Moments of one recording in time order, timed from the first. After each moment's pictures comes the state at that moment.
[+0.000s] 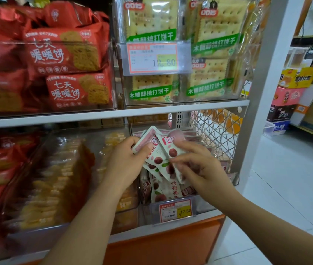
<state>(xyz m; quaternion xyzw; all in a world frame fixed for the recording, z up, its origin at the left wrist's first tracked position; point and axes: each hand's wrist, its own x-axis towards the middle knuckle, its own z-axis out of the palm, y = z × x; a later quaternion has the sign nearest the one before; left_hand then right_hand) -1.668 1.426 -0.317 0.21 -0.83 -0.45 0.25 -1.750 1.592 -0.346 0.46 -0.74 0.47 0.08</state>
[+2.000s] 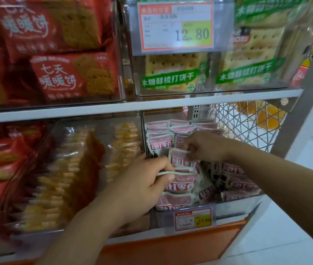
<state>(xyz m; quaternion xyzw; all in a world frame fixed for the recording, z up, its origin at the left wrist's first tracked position) -1.649 1.418 -0.324 0.04 -0.95 -0.28 0.09 -1.850 1.524 -0.328 0.53 -0.83 0.09 -0.13</state>
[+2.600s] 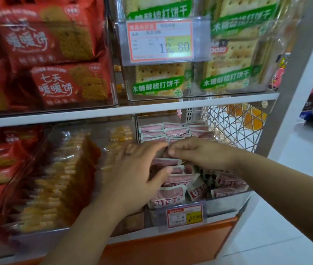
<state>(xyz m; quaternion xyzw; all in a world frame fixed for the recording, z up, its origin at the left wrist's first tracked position) -1.655 1.421 -0.329 0.08 -0.97 -0.16 0.18 -1.811 1.548 -0.314 0.49 -0.74 0.34 -0.31</state>
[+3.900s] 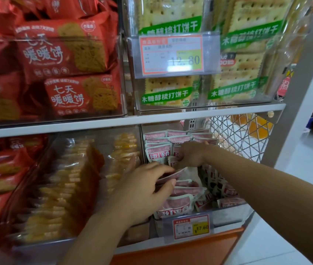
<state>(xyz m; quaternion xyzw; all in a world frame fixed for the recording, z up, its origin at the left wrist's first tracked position) -1.661 1.415 -0.333 0.07 -0.97 -0.19 0.11 -1.854 1.494 -0.333 0.43 -0.89 -0.03 -0.15</state>
